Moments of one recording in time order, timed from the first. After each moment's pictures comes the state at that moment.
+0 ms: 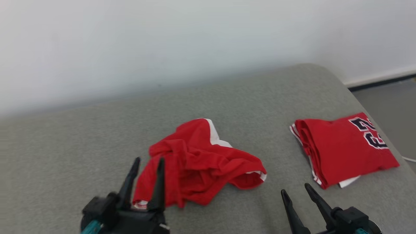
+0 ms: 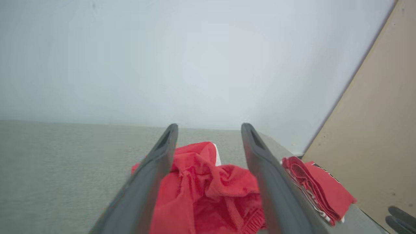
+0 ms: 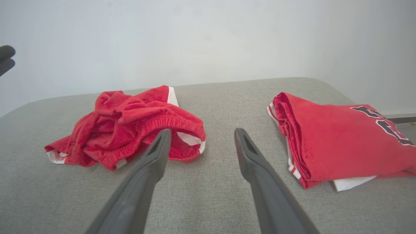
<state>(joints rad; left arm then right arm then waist) -0.17 0.05 -0.27 0.22 -0.47 -0.08 -0.26 0.11 -0.13 0.16 -0.04 0.17 0.13 0.00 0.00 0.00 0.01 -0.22</state>
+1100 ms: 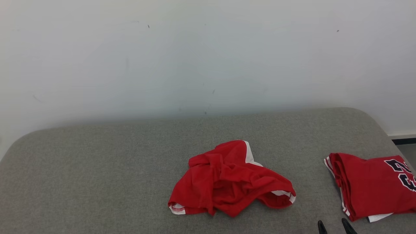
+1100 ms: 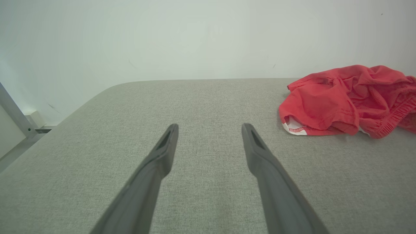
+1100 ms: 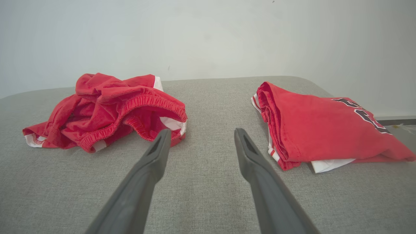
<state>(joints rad) 0.30 0.11 0.01 0.12 -0.13 -0.04 -0.26 0.22 -0.13 -0.02 0.17 0.15 0.13 -0.17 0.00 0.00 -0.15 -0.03</state>
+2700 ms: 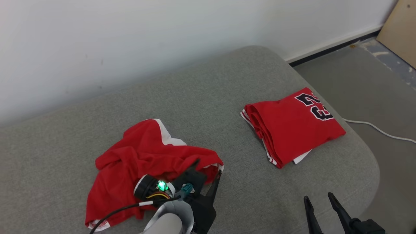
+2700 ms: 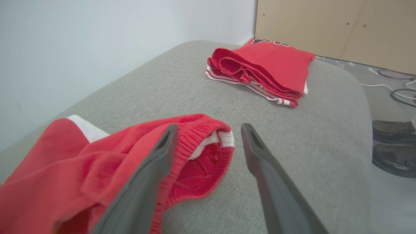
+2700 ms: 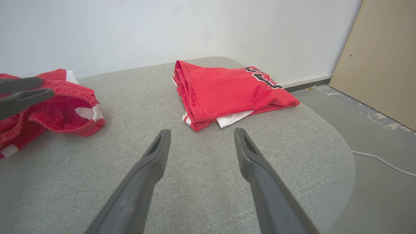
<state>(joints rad) -0.51 0.05 -0.71 0.68 -0.30 0.01 -0.13 0.13 -0.12 0.04 0.15 0.14 0.13 -0.19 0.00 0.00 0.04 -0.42</state>
